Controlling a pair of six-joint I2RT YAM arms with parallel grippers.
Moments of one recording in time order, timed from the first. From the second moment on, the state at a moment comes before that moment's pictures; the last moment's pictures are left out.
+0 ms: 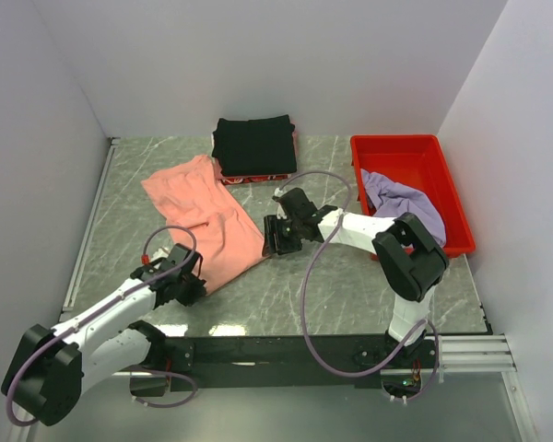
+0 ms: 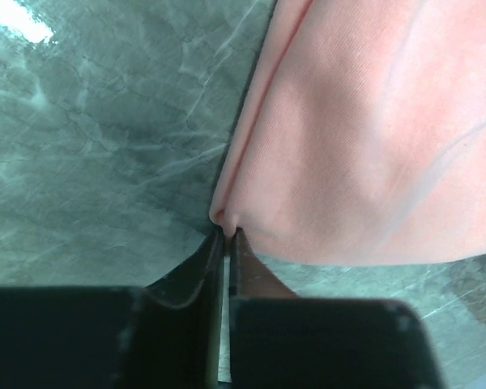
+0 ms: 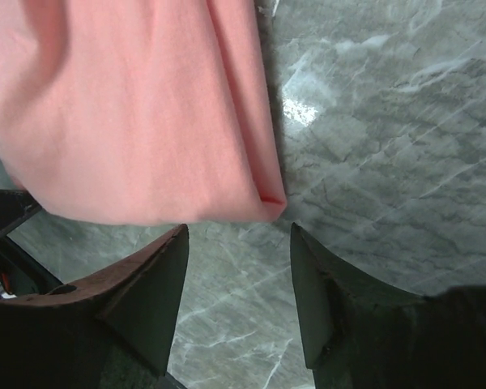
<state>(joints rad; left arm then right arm) -0.50 0.98 0.41 -0.60 -0.16 -1.38 0.69 1.82 1.12 -0.26 -0.27 0.53</state>
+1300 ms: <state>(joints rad) -0.61 0.68 0.40 -0.77 -0.05 -1.28 0.69 1.65 1.02 -0.43 -0.31 0.40</state>
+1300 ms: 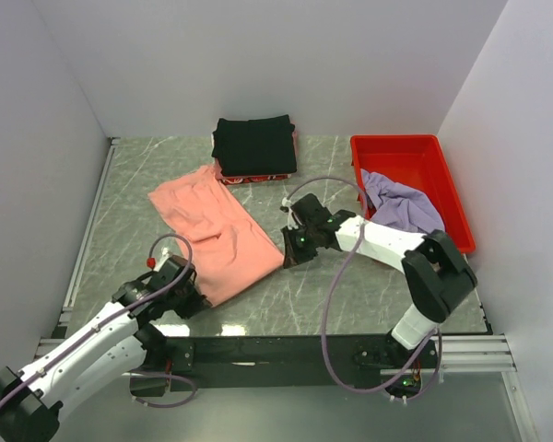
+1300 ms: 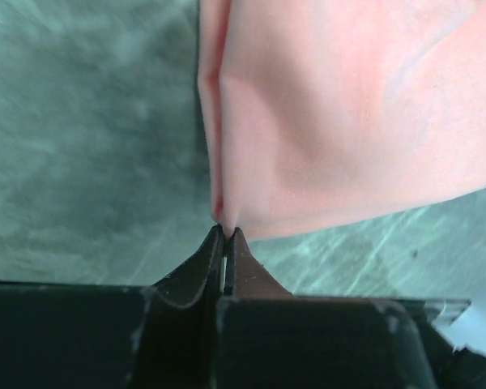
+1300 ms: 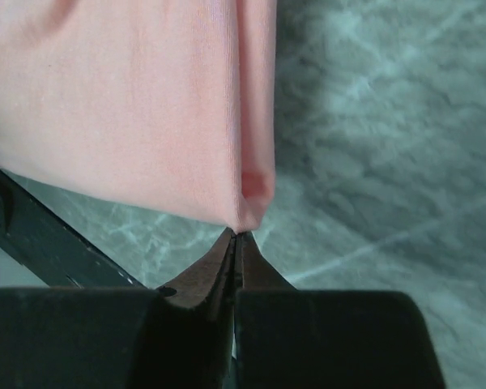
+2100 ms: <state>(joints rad) -1.38 1.04 0.69 -0.86 -0.16 -1.69 0.69 1.15 0.80 -0.74 -0.22 0.40</state>
